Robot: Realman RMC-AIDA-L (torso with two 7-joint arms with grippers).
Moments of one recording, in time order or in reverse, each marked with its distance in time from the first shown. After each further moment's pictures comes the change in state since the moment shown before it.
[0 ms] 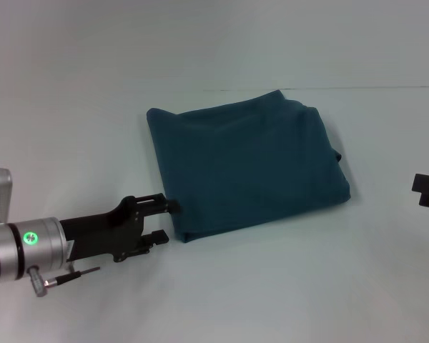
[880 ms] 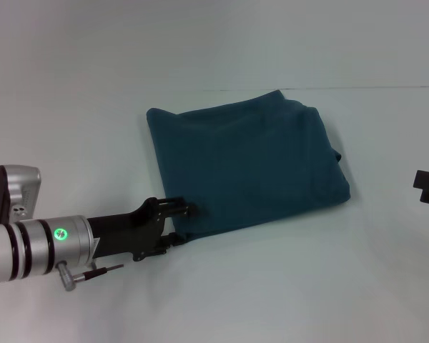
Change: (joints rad) left arm -0.079 -0.001 0.015 -0.124 0.005 -0.107 0.035; right arm 0.006 -0.006 0.020 0.028 0.000 0.007 -0.026
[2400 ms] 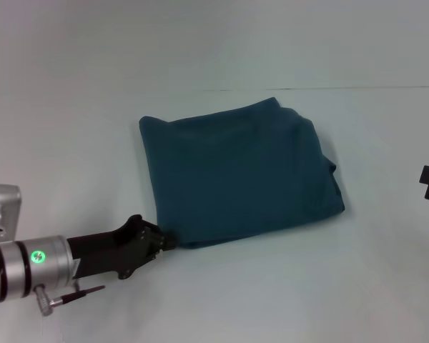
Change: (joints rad) left arm 0.074 0.003 -0.014 0.030 -0.004 0.079 0.043; right arm -0.007 0.000 0.035 0.008 0.002 -0.009 0.004
